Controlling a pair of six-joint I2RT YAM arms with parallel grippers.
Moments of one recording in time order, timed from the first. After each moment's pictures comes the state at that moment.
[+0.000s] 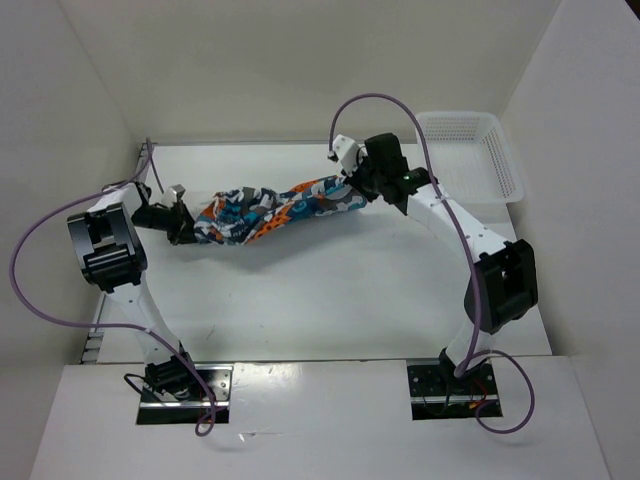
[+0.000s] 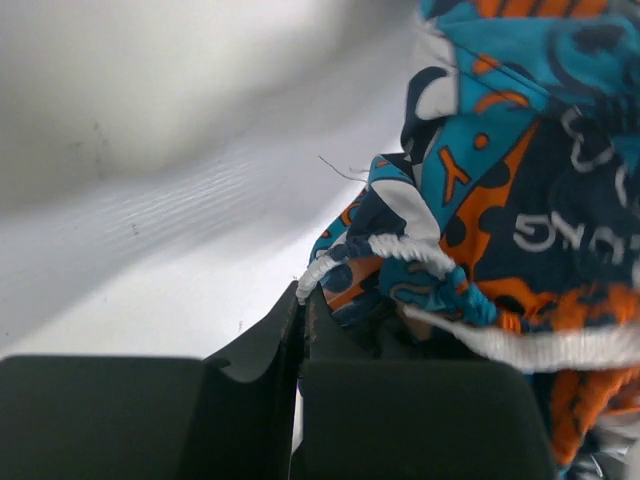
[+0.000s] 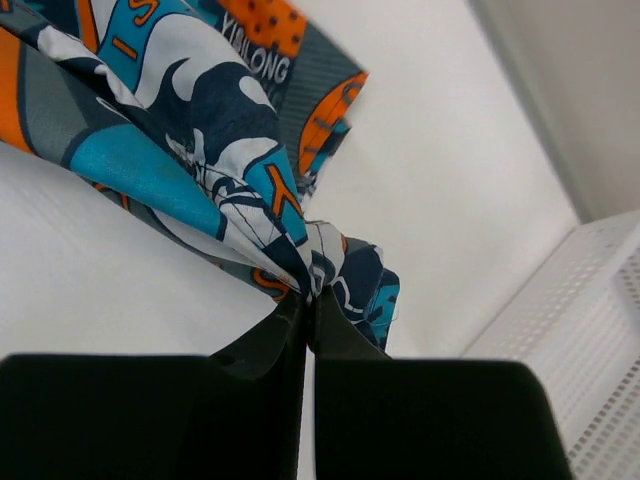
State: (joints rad) left arm 0.39 2.09 1.47 -1.05 0.89 0.05; right arm 0.45 1.66 1.42 -0.44 -0.05 -0.57
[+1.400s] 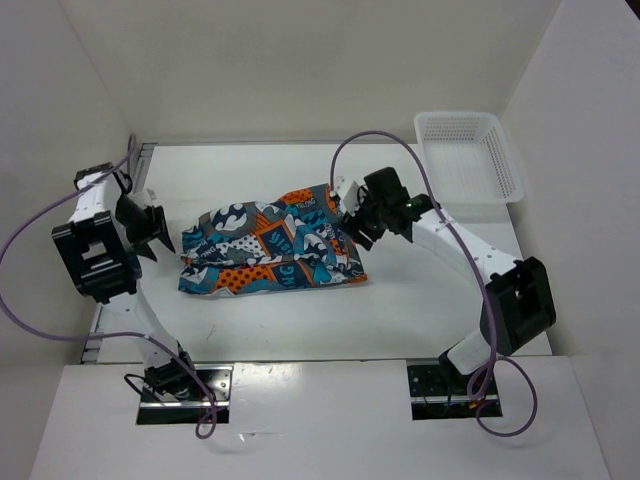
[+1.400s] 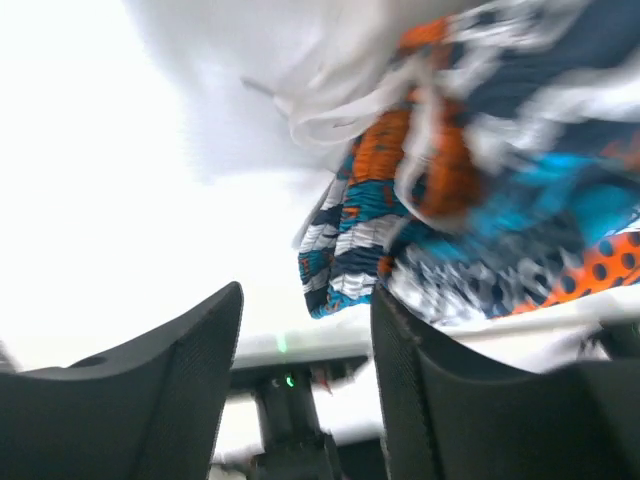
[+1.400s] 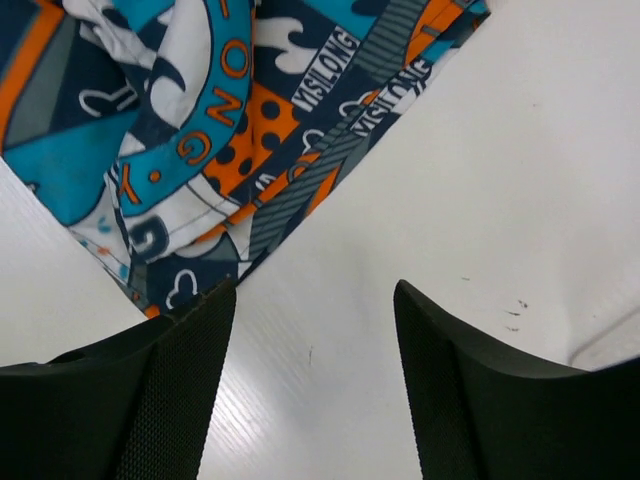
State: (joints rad) left arm 0.44 2.01 1.62 -1.30 0.25 0.07; right arm 0.52 1.53 1.19 -0.54 -0.15 -0.53
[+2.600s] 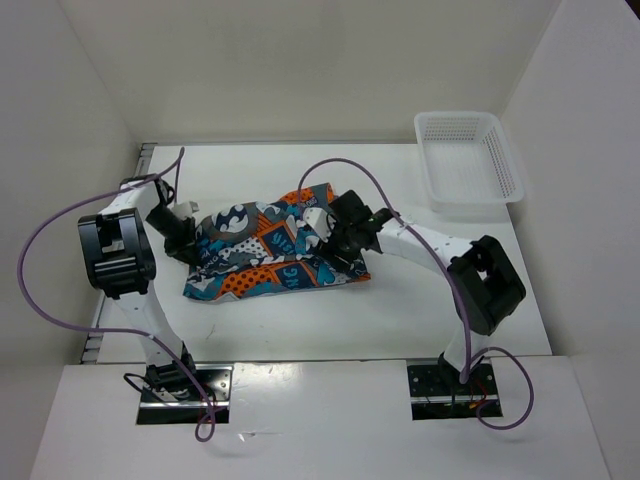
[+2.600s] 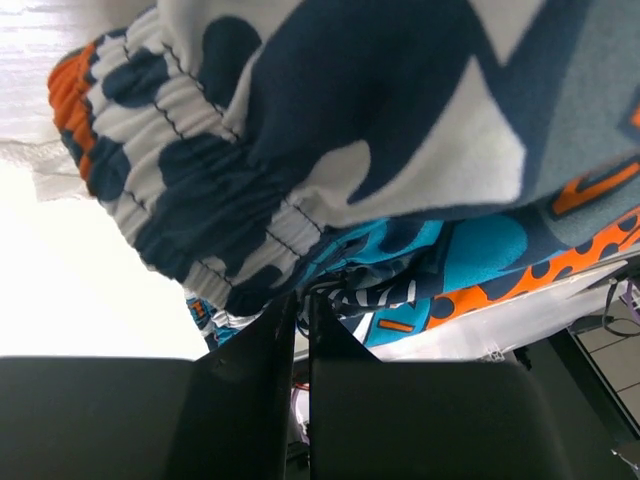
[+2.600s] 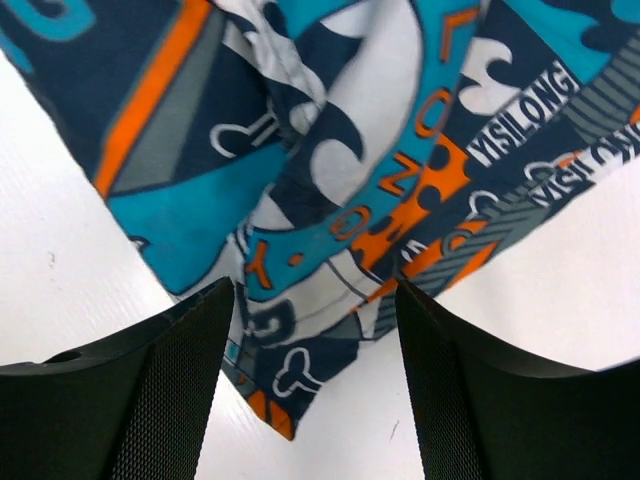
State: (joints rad) left arm 0.25 1.98 1.44 -1.19 0.35 0.07; right arm 0.66 1.71 1.17 -0.48 -0.16 -0.49
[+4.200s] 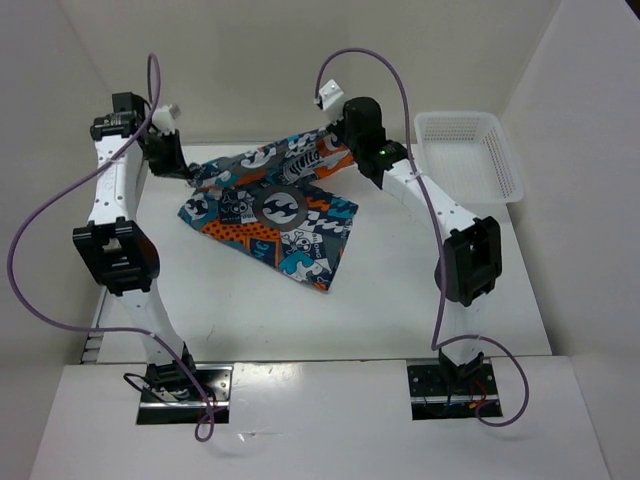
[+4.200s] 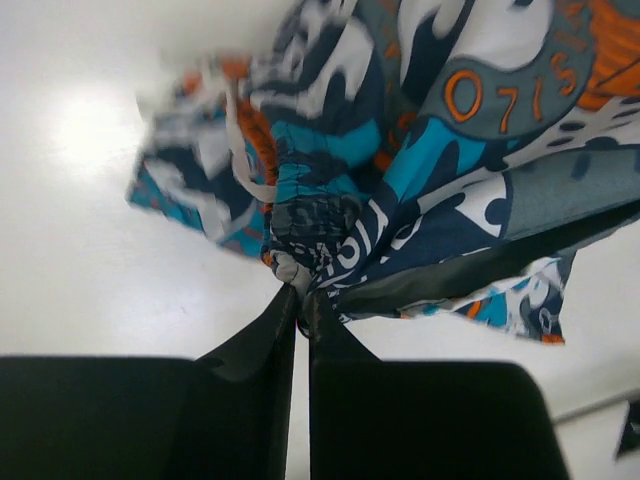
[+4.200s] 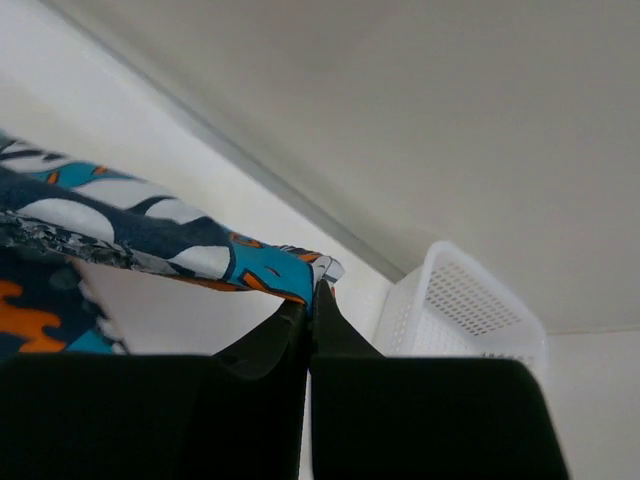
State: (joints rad) left arm 0.22 2.02 2.20 -1.19 0.38 0.07; right arm 0.49 1.95 1.86 -0.17 0.32 -0.56
